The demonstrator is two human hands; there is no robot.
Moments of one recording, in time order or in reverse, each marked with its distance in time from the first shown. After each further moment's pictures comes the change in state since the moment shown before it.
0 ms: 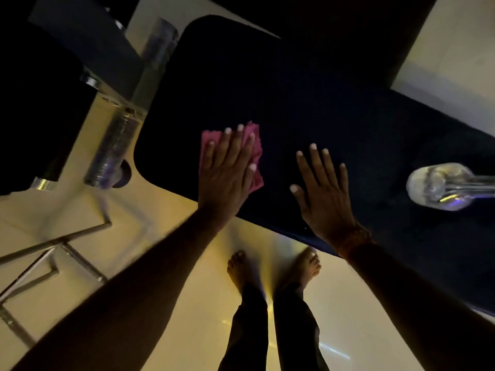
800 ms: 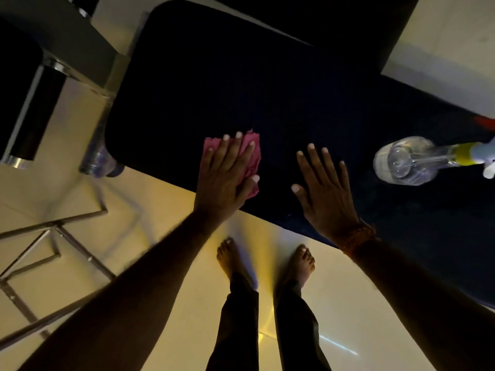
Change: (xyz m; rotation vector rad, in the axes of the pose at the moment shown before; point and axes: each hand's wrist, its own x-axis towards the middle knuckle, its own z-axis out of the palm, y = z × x) left_hand -0.032 0.079 0.013 -0.008 -0.069 0.043; right_hand -0.056 0.075 -0.014 0.048 -0.024 -0.049
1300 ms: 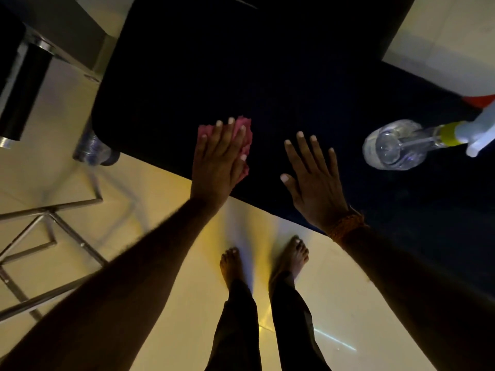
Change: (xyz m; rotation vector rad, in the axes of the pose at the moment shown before) left_hand 0.005 0.025 -0.005 0.074 0.034 -0.073; right_hand -0.007 0.011 0.003 0.003 -0.005 -0.072
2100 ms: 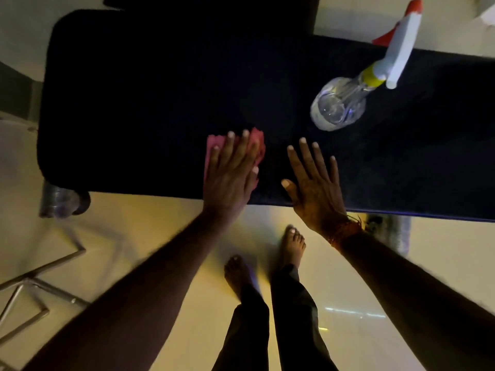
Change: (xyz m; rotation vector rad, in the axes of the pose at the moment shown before) left_hand -0.012 0.078 0.013 -0.113 -0.082 0.314; right_hand -0.087 0.010 0.013 0.058 0.074 0.353
